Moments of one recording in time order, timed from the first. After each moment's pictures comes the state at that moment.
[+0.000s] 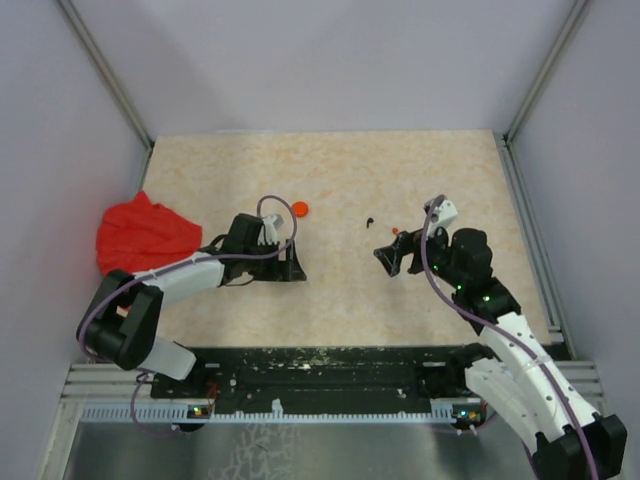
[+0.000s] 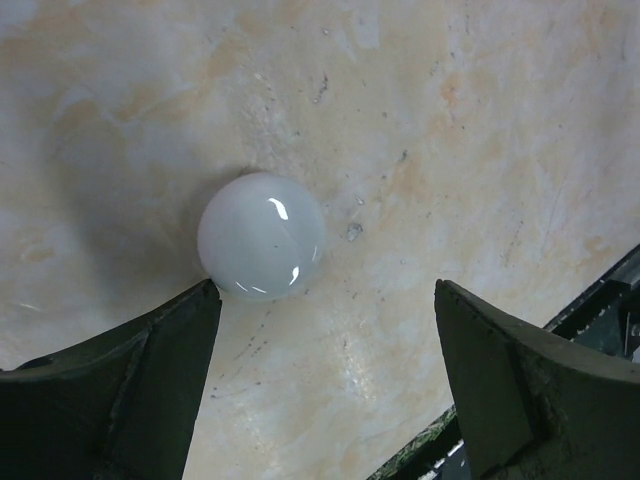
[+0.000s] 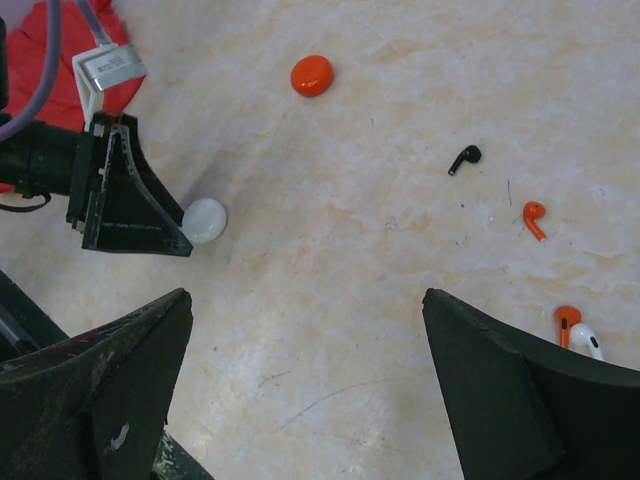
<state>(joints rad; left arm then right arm) -0.49 1.48 0.70 -0.09 0.34 -0.42 0.35 0.70 0.57 -0.15 -0.30 0.25</state>
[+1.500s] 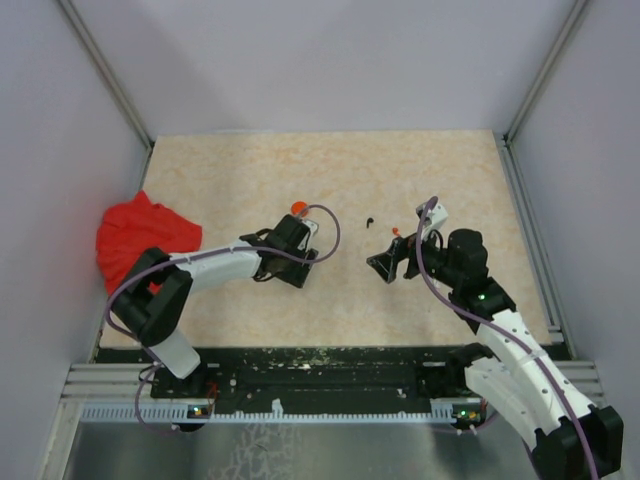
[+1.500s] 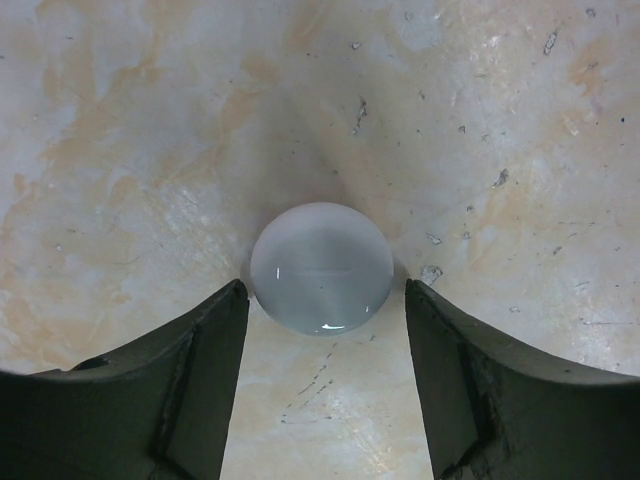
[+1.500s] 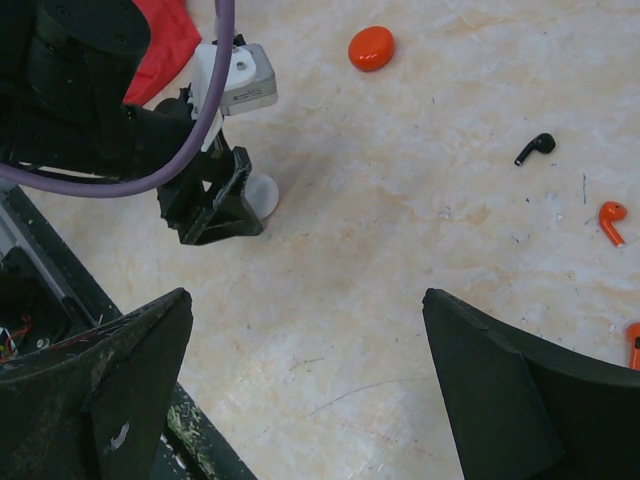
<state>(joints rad) -0.73 1.66 0.94 -0.33 -0.13 -0.18 0.35 0.73 0.53 -0.10 -0.44 0.27</state>
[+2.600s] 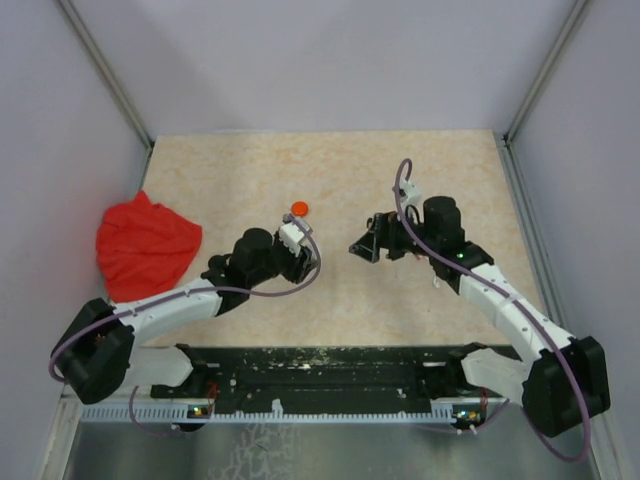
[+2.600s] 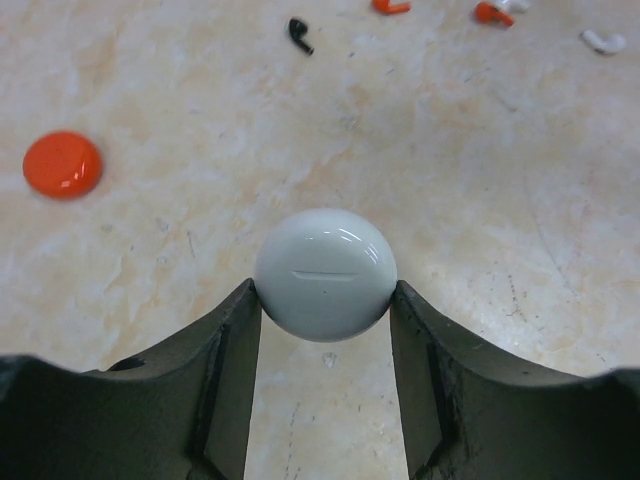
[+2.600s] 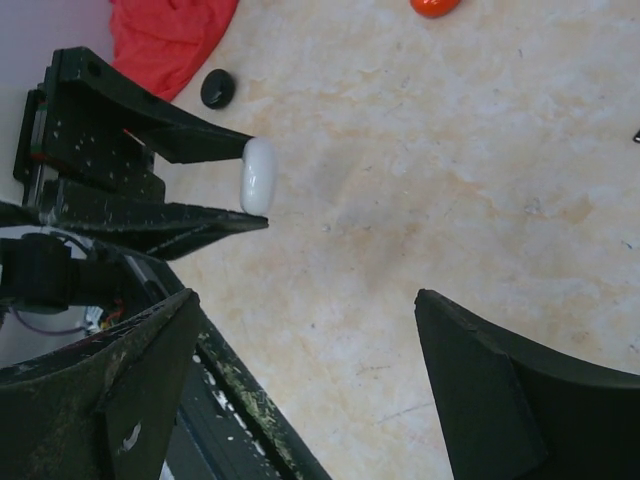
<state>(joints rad) -0.76 1.27 0.61 0.25 0.07 0.01 0.37 1.05 0.71 -0.13 -0.55 0.37</state>
